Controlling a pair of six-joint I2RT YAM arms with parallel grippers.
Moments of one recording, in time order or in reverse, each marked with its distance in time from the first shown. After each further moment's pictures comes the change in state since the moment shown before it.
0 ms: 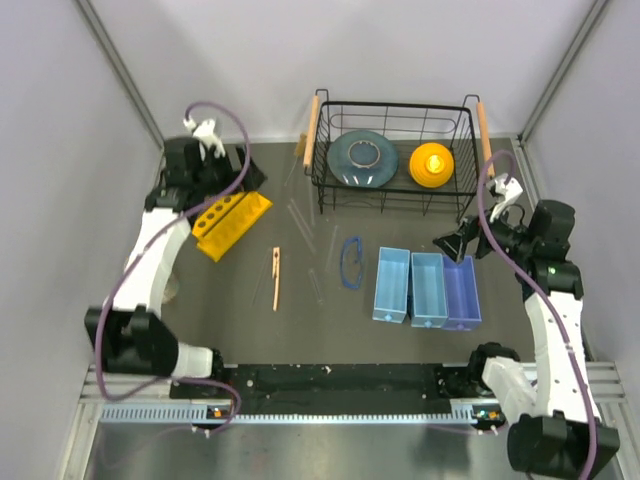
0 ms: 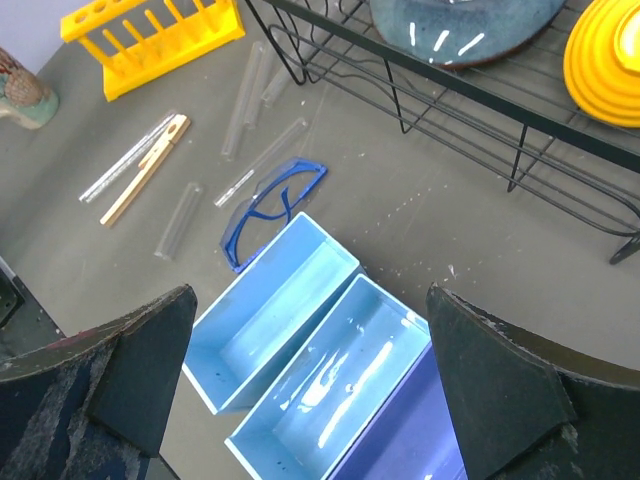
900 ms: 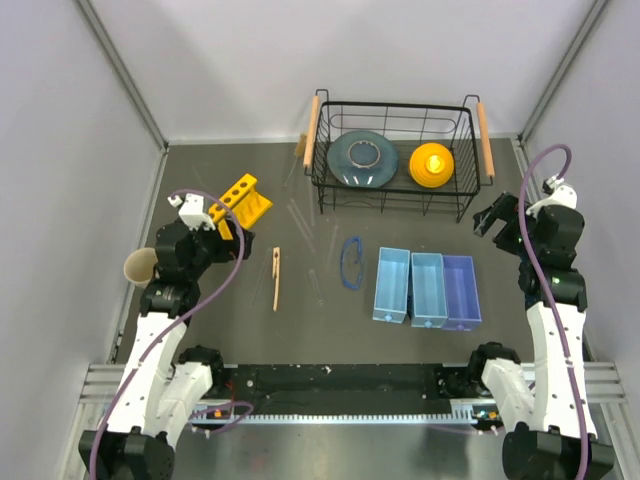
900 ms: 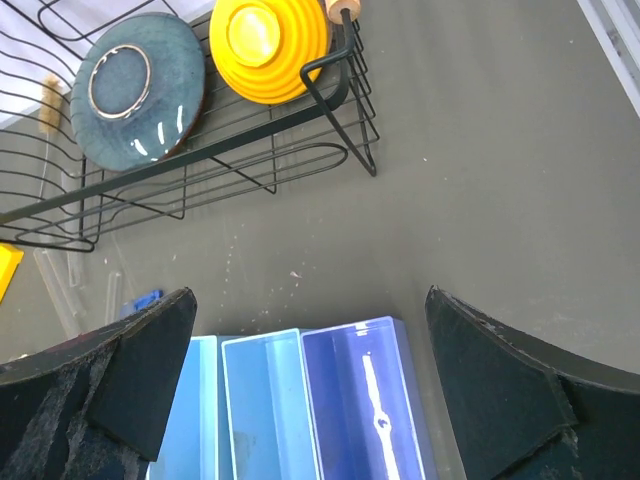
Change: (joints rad) left arm 0.000 -0.573 -0.561 0.144 -0.127 0.044; right arm -0.029 -0.043 0.005 -0.007 0.716 0.433
